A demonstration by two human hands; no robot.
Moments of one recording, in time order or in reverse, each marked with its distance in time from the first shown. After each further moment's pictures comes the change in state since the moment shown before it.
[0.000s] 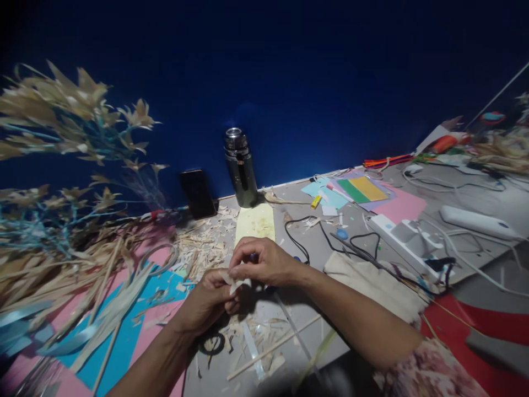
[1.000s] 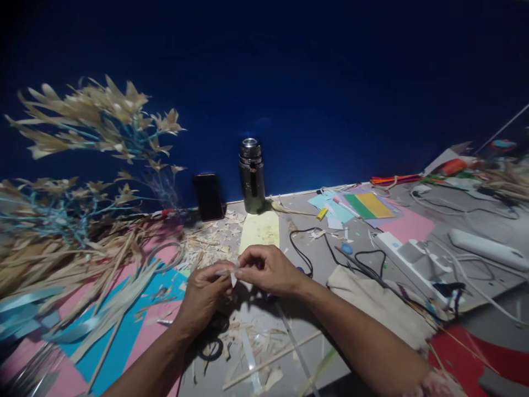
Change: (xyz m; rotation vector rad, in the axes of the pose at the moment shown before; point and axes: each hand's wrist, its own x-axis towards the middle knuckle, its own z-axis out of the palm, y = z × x) left_hand -0.002 0.007 -0.002 0.370 0.357 0.378; right_hand -0.004 -0.008 0.008 -0.015 0.061 0.289
